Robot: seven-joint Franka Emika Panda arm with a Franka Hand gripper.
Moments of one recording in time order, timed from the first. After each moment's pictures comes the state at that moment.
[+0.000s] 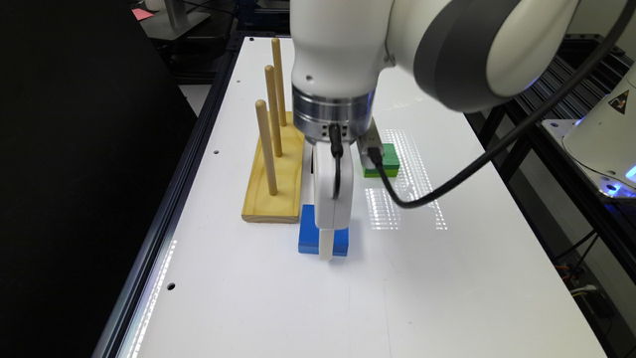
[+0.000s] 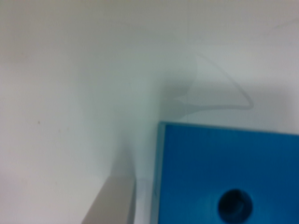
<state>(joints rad) -0.02 0.51 0.31 -2.14 -0.11 2.67 1.11</state>
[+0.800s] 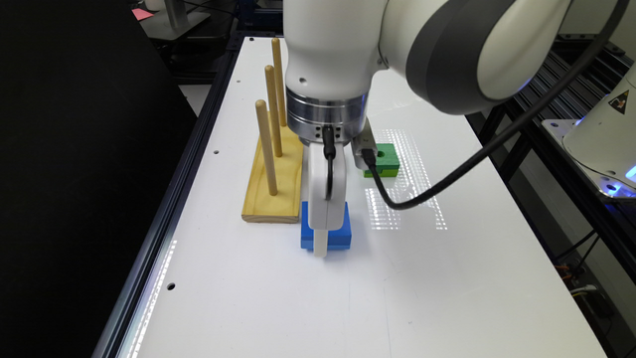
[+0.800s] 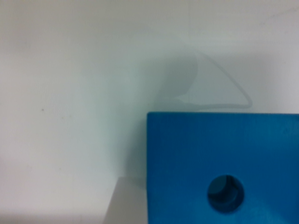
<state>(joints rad) -0.01 0.50 0.30 -2.13 -0.11 2.64 1.11</state>
